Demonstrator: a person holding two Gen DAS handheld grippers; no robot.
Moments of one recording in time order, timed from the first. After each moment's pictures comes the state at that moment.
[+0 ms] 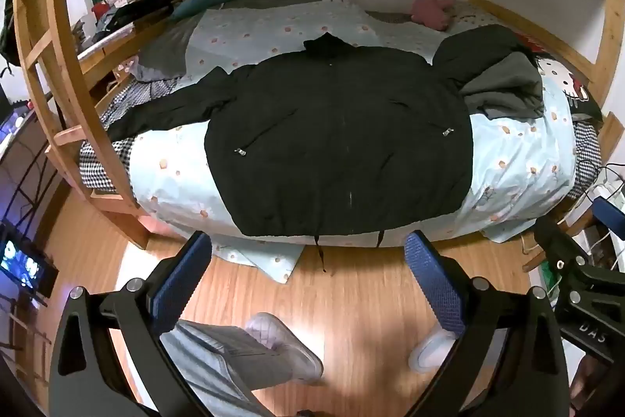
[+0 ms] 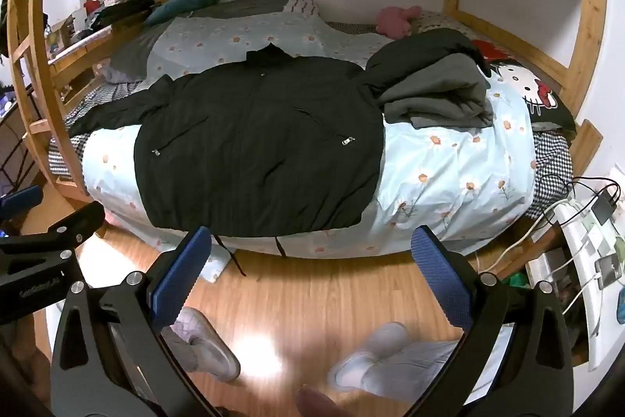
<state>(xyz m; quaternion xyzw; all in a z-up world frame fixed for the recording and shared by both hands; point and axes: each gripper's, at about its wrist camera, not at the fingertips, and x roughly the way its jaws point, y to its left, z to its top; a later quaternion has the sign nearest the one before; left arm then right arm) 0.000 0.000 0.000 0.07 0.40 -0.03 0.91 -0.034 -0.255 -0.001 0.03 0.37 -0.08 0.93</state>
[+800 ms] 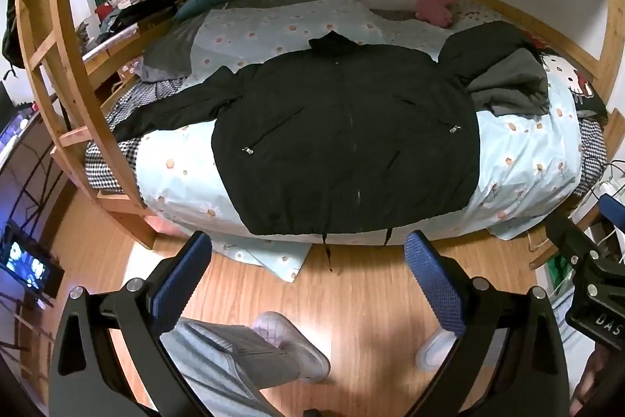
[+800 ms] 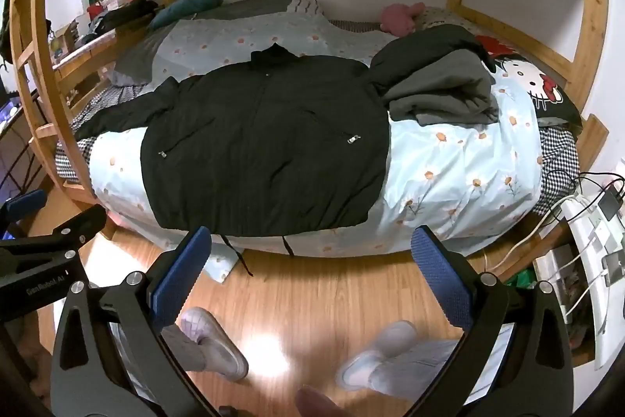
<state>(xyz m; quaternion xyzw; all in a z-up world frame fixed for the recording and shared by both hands) -0.001 0.004 -0.003 0.08 0.40 -0.02 0.91 -0.037 -0.260 0.000 0.04 0.37 -0.07 0.93</state>
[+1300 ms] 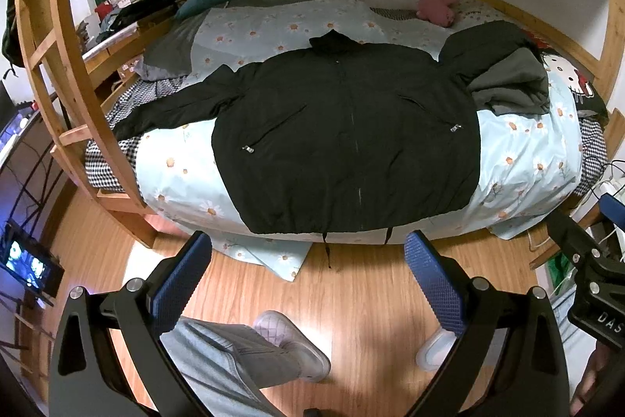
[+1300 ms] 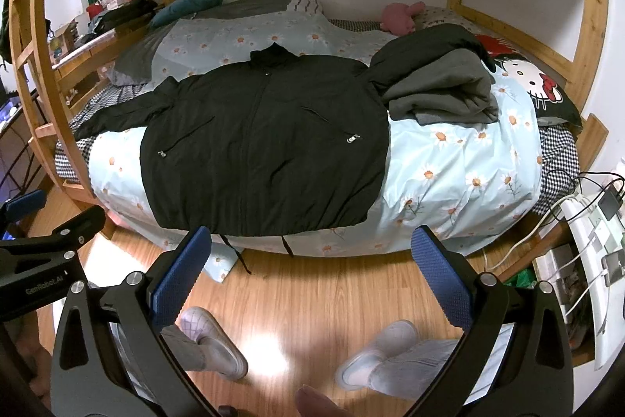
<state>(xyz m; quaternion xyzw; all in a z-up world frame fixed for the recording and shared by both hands) -0.001 0.002 -0.004 0.08 0.40 -0.02 0.91 -0.037 -0.260 -0.001 0.04 0.37 -0.07 0.93</state>
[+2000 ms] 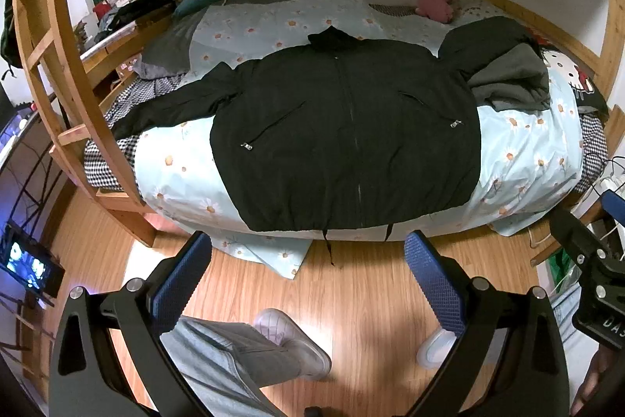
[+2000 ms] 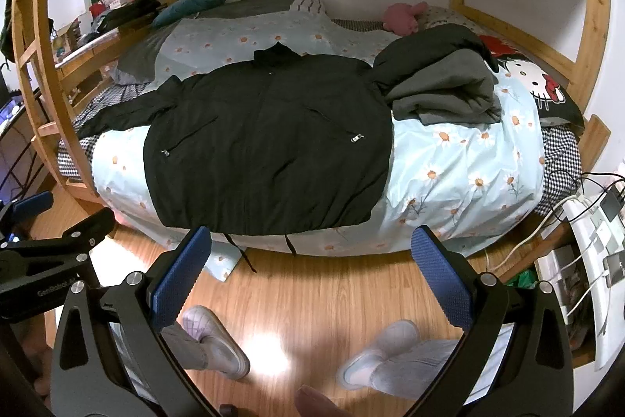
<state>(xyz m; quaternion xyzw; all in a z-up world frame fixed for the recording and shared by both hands) 0.001 0.004 -0.003 0.08 0.41 -0.02 0.91 -0.036 -0.260 -0.005 0.04 0.37 -0.06 0.93</state>
